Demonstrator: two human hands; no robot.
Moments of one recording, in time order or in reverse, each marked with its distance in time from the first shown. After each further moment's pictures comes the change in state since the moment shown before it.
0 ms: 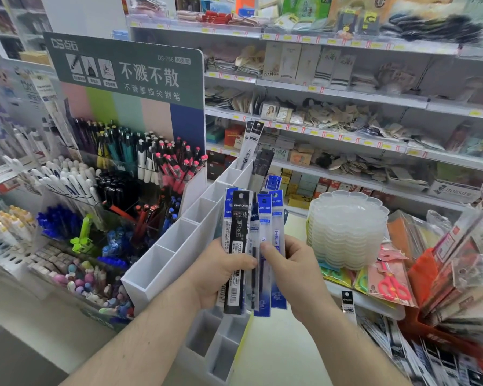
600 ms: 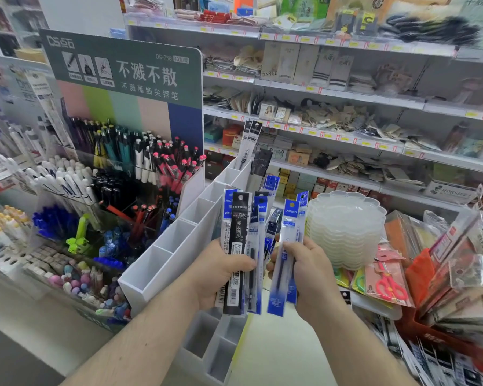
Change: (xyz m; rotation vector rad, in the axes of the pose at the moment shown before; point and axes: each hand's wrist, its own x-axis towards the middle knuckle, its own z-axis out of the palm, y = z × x) left_hand 0.003 -0.002 -0.001 0.109 0.054 -0.061; right_hand 0.001 -0.010 -0.010 0.317 0.062 0.172
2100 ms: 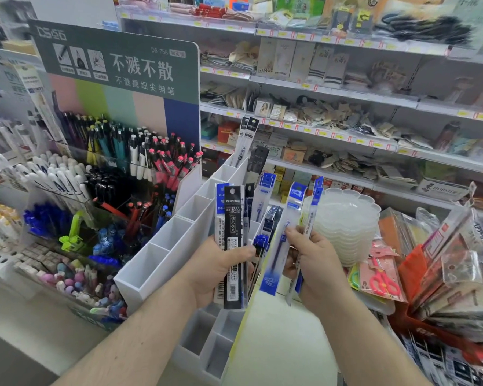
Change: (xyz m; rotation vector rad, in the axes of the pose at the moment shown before) left_hand -0.003 0.000 0.004 -0.160 -0.038 0.083; right_hand 0.010 -0.004 -0.010 -0.001 0.051 -0.049
